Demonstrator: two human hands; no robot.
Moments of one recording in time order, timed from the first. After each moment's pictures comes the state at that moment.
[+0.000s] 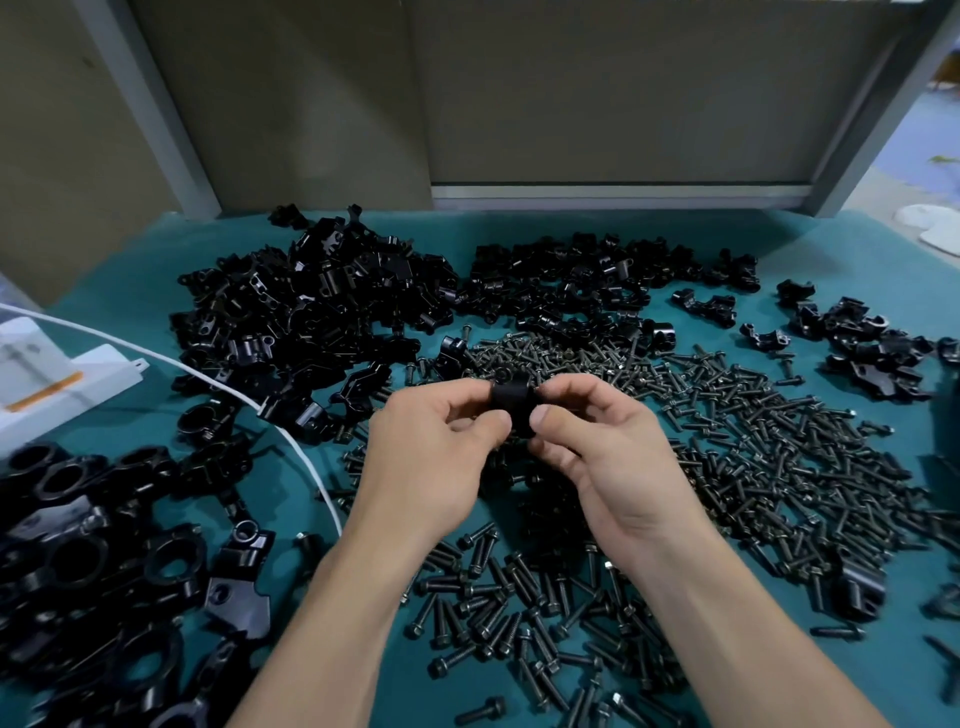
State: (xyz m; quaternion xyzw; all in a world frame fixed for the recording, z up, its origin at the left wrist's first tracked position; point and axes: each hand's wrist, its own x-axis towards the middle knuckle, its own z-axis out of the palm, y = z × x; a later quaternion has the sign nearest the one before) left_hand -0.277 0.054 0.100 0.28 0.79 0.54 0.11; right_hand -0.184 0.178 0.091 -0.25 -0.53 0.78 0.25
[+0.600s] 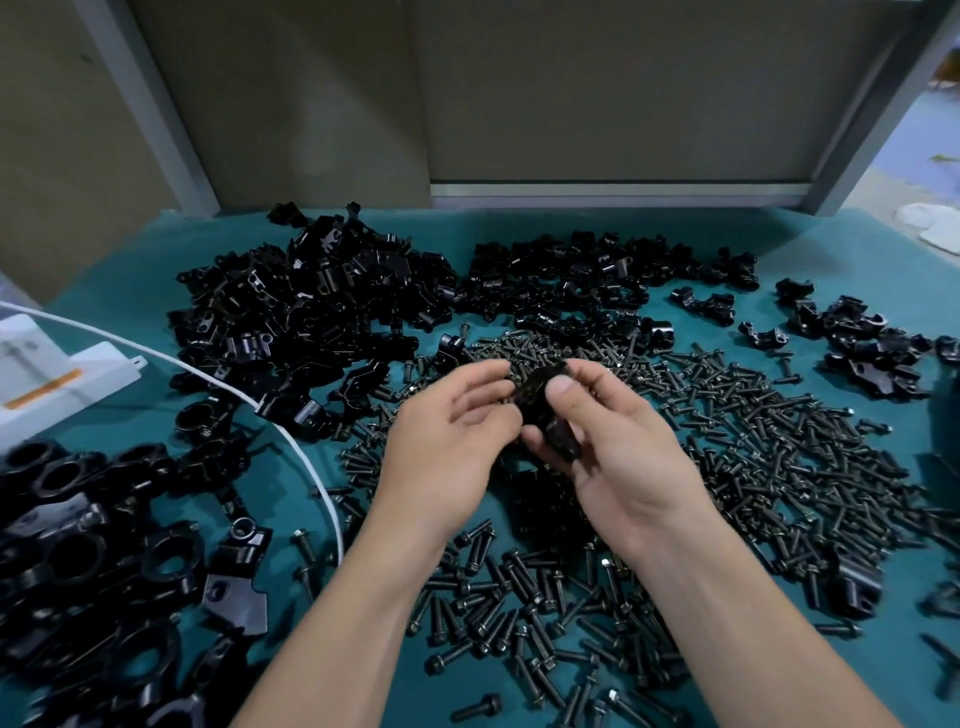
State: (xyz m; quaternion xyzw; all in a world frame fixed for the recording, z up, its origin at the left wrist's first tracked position) left_hand -0.272 0.063 0.088 0.24 0.71 0.64 0.18; right_hand -0.183 0.180 0.096 -0.21 -0.45 0.83 0.23
